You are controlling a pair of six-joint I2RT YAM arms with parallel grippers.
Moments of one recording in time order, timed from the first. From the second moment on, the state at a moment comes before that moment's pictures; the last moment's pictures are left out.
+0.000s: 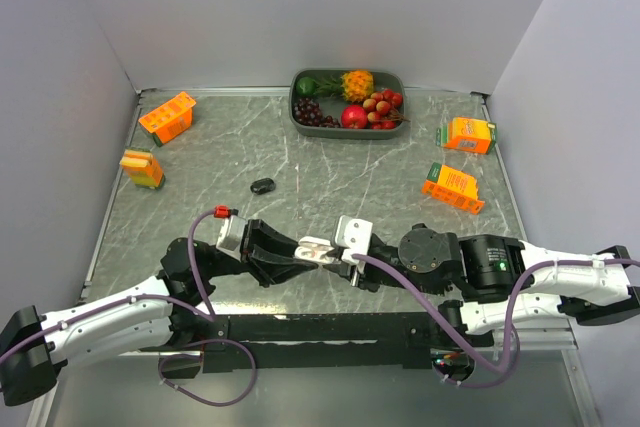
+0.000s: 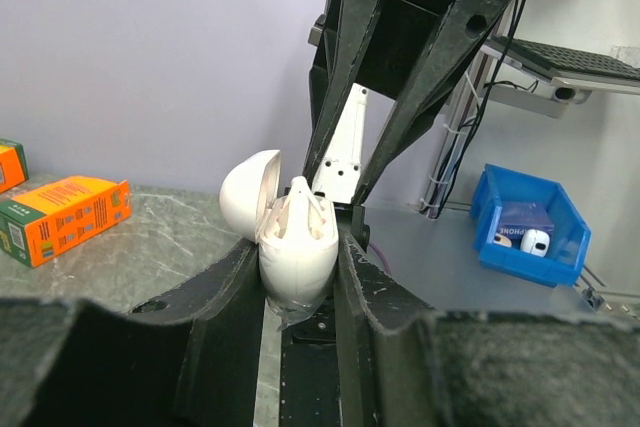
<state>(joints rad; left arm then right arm) -0.99 0.73 0.33 0.87 0.52 -0.42 1.54 0.92 1.23 -0.66 0.30 -0.09</state>
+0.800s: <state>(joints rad) -0.99 0.73 0.33 0.86 0.52 -0.40 1.50 0.95 1.23 -0.67 0.32 -0.08</state>
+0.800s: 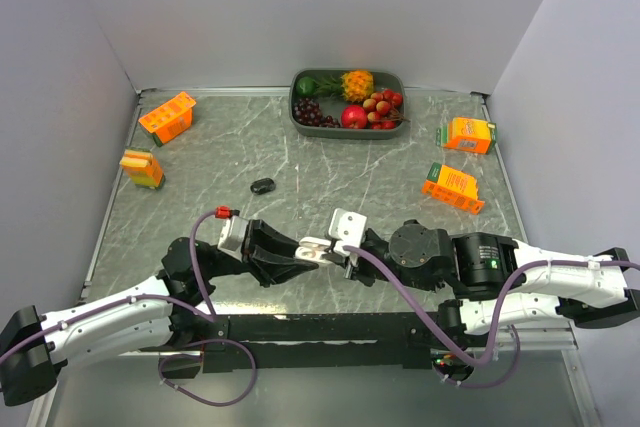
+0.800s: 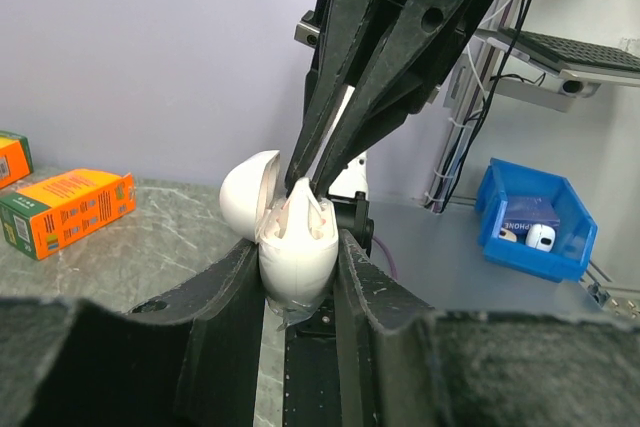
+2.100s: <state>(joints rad) -0.99 0.72 0.32 0.87 0.45 -0.42 1.50 0.80 1.09 -0.50 0.38 -0.07</state>
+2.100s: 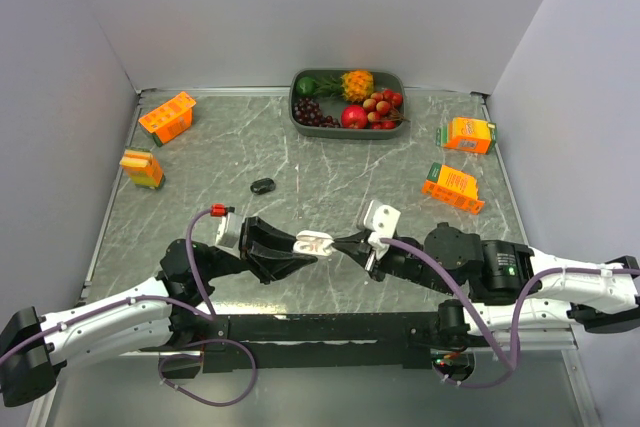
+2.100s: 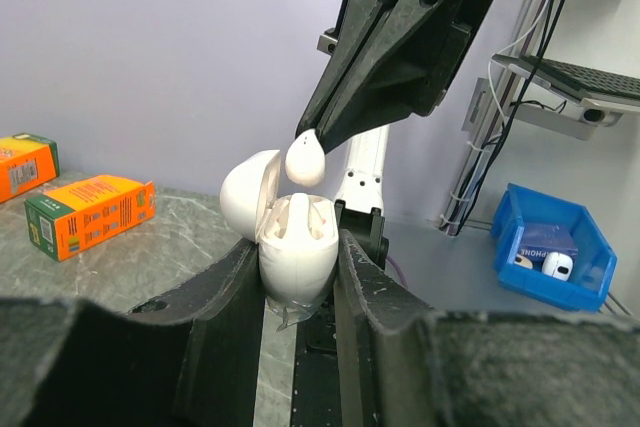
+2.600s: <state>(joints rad) -0.99 0.72 0.32 0.87 0.45 -0.42 1.50 0.79 1.08 -0.43 0.37 -0.06</state>
